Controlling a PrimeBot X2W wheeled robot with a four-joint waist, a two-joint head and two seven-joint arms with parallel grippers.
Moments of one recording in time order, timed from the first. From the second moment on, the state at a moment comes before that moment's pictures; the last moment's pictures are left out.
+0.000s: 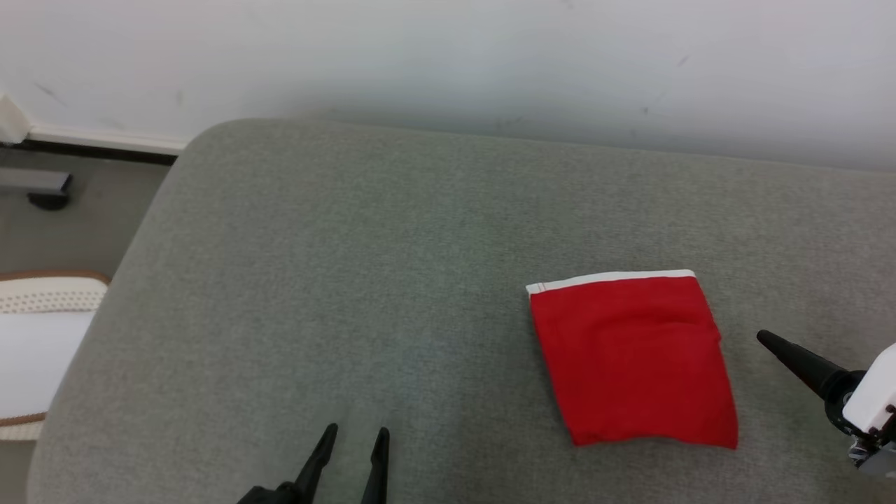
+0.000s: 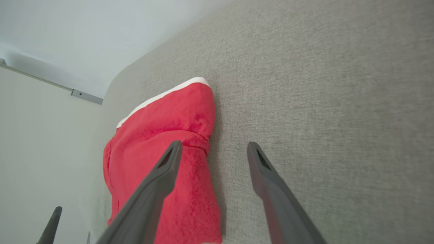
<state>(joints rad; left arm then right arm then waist) 0.05 0.05 -0.26 0.14 -0.23 -0.02 -0.26 -0.34 -0.50 0.24 0.33 1.28 0.13 0.54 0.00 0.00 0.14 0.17</state>
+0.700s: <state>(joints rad) 0.03 0.05 -0.31 0.16 -0.27 0.01 -0.26 -0.44 -0.41 0.24 0.44 1.29 0.13 0.71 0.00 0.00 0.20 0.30</state>
